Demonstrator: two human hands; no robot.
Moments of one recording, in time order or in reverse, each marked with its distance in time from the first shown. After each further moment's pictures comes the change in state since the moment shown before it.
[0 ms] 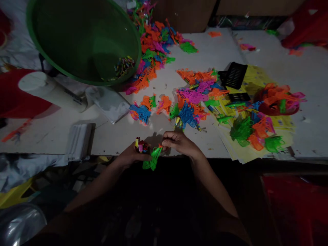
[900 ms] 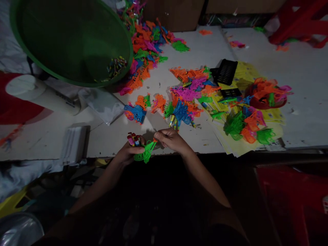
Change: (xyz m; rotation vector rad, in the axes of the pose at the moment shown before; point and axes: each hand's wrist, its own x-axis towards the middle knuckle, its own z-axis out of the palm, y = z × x) left_hand 0.012 -0.005 0.001 -0.264 -0.041 0.059; right_hand 0.006 0.004 0.012 -0.083 0.195 -0.105
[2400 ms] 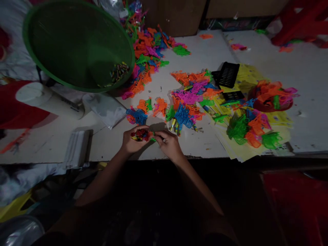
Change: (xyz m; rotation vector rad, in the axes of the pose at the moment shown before) left_hand 0.038 0.009 -0.009 0.907 0.267 0.740; right_hand 0.012 0.029 0.023 -0.469 0.486 -0.372
